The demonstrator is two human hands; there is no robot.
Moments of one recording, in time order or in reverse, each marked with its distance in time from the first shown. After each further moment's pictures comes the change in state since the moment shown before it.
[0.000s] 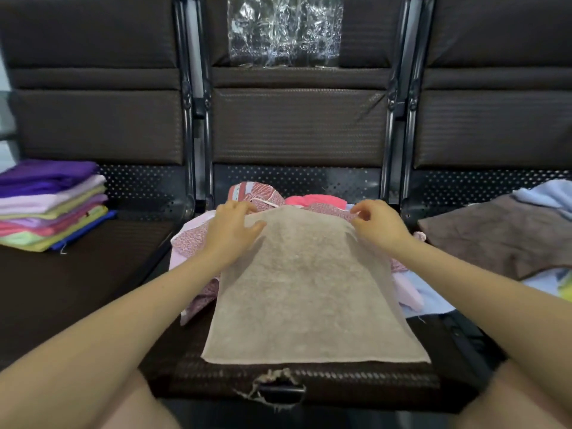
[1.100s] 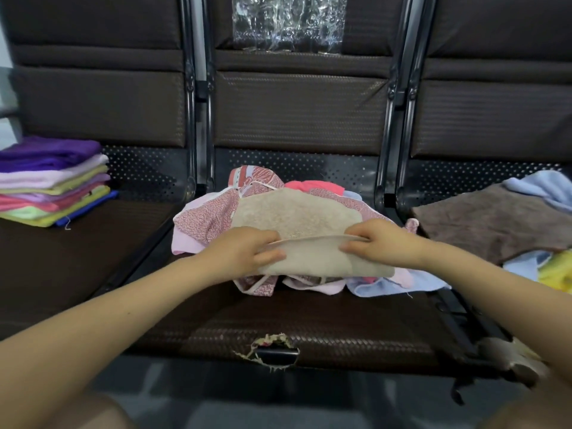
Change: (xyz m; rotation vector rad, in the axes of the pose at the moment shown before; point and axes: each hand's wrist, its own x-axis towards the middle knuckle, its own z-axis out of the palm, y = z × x) left_hand -0.075 0.030 -0.032 0.142 -0.410 0.449; right_hand -0.079 -0.030 -0.040 -0.134 -0.485 -0.324
